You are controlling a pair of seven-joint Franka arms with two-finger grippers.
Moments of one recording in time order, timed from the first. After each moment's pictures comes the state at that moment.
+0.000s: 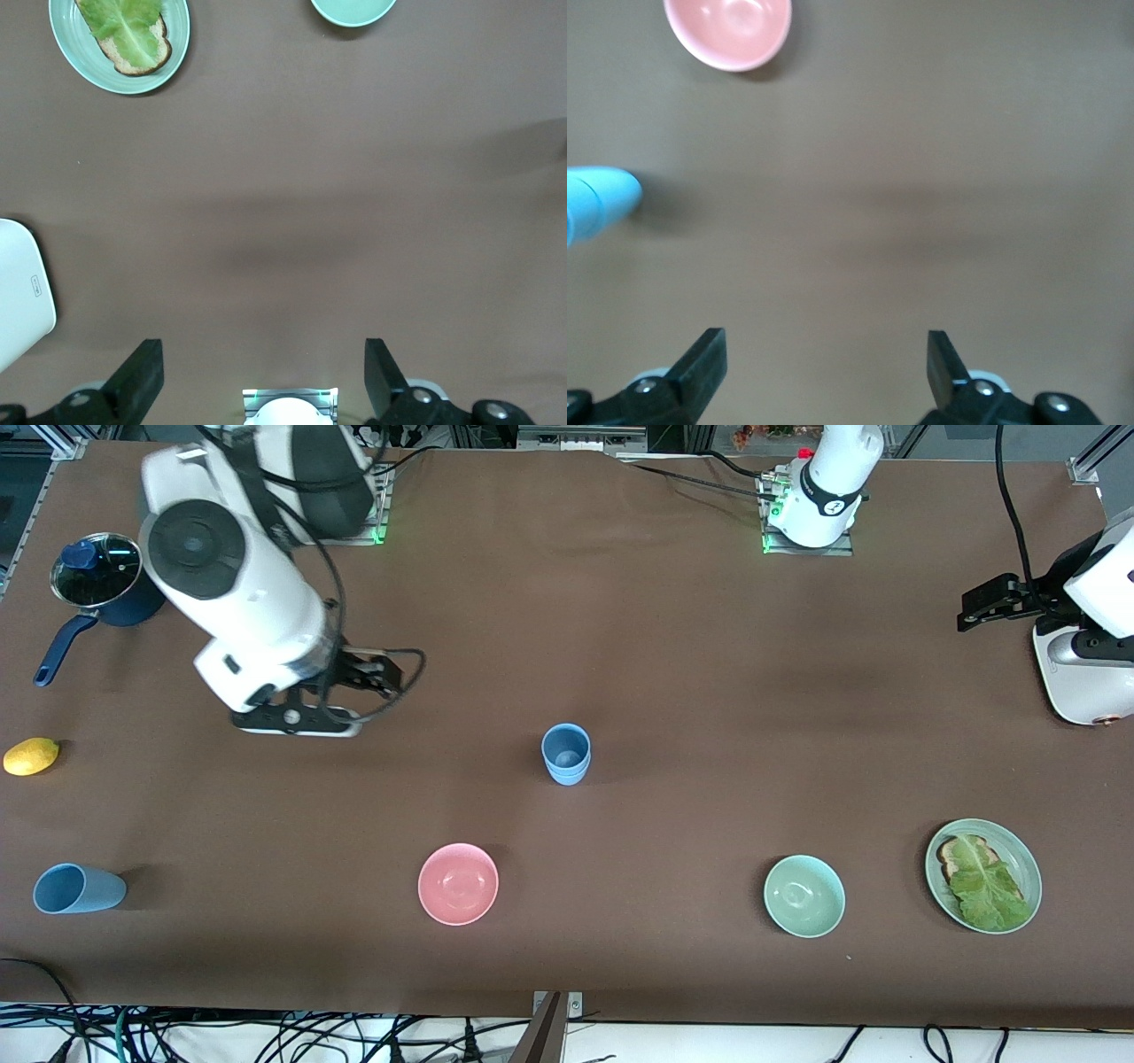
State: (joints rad) left arm -0.13 0.06 0.13 -1.49 -0.01 1.37 0.03; right arm 0.59 0.31 -0.26 -1.37 0.04 1.53 0.34
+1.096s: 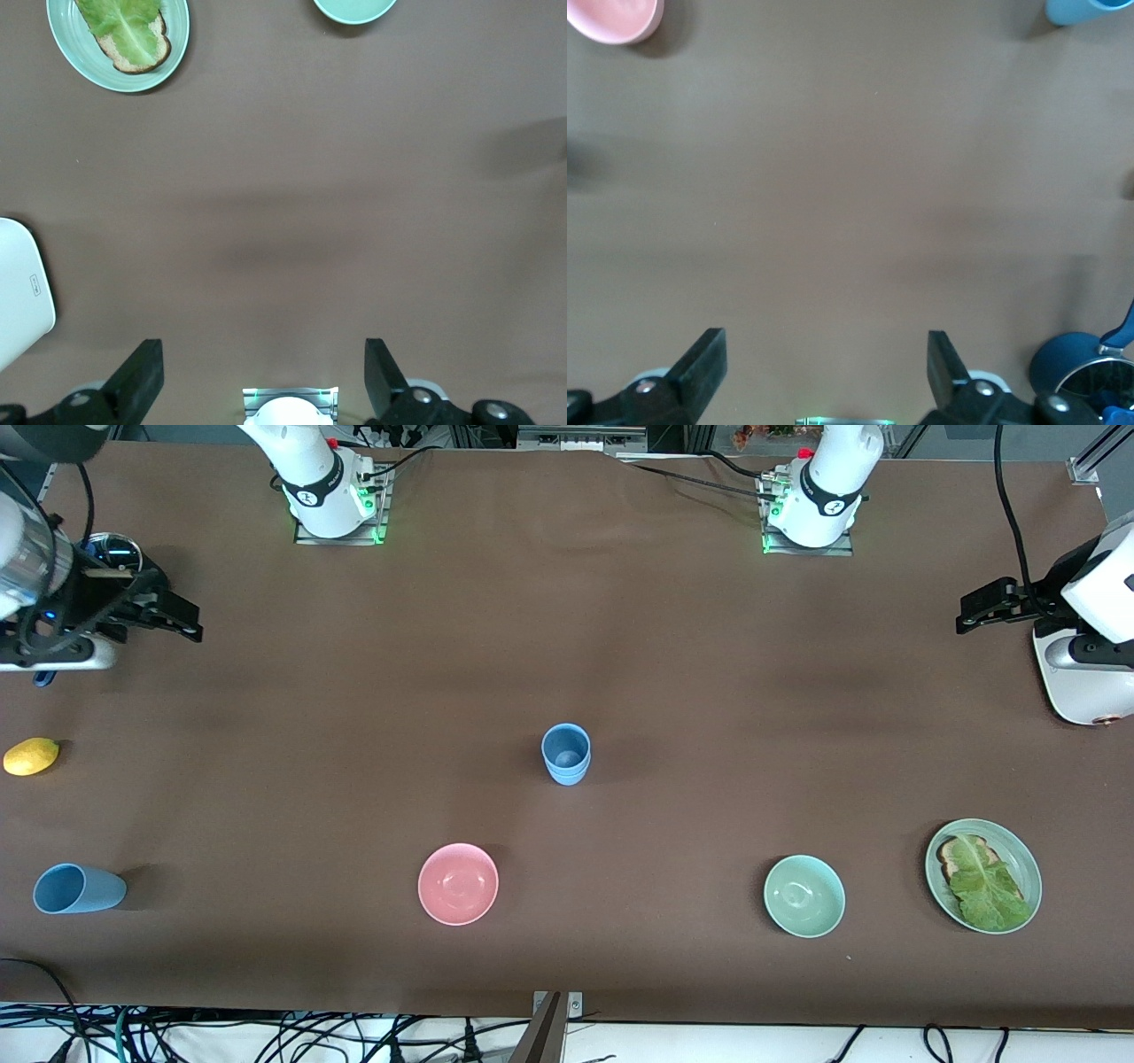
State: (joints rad) left arm -0.13 0.07 0.13 -1.49 -0.01 1.37 0.03; right arm -0.05 0.00 0.10 -1.63 -0.01 1.54 0.03
